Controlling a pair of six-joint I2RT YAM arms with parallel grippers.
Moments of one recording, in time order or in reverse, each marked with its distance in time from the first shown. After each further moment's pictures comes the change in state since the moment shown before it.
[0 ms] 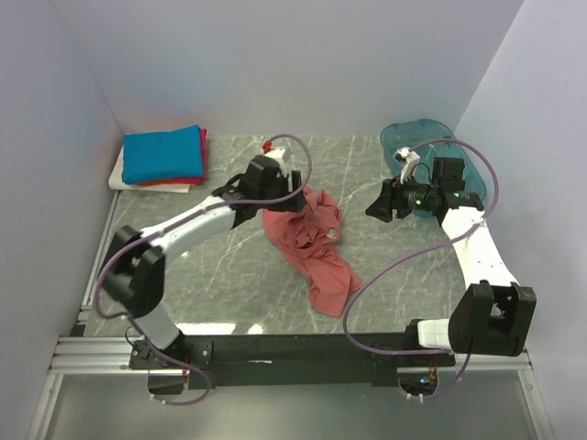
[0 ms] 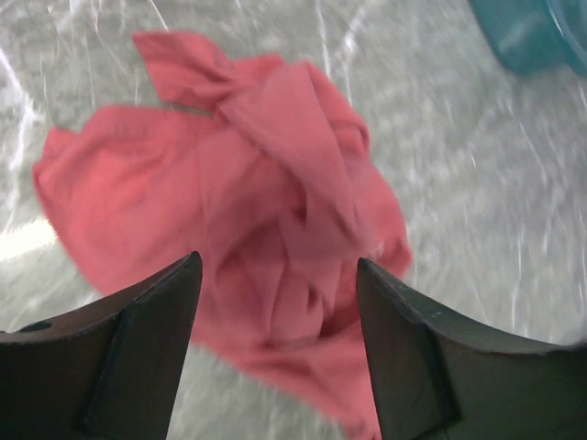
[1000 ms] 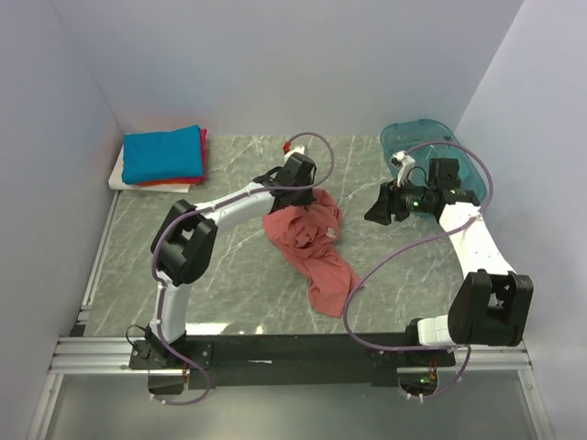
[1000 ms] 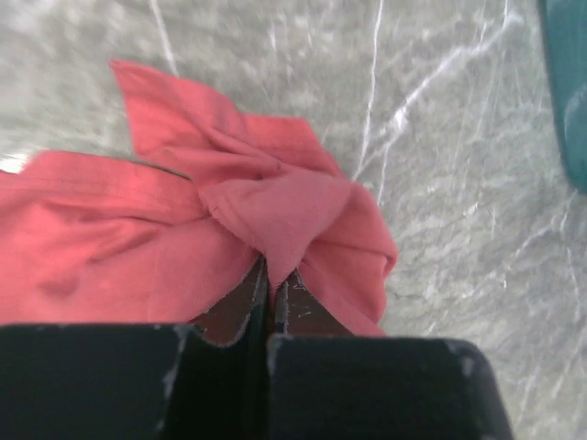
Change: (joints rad) left arm -0.067 0.433 0.374 -0.085 -0.192 -0.248; right arm 0.004 0.051 0.000 -0.037 -0.009 -0.029
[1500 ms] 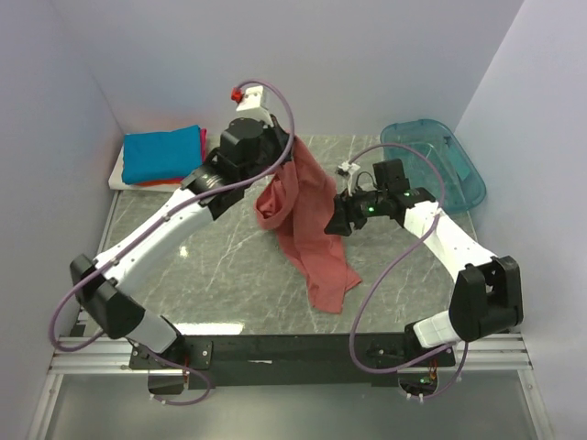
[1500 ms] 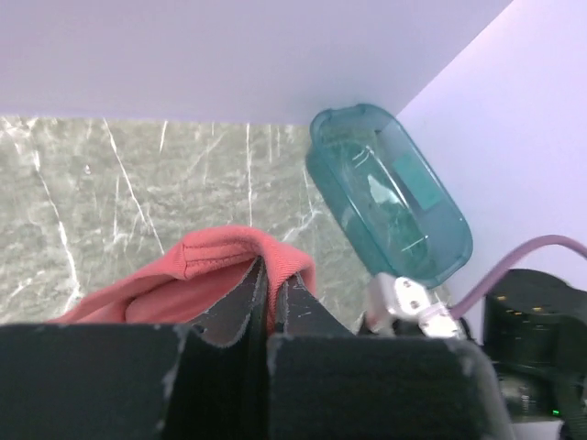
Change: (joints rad) left arm -0.007 -0.516 -0.010 0.042 -0.123 0.178; right arm 0.353 0.064 0.003 0.092 0.071 0.087
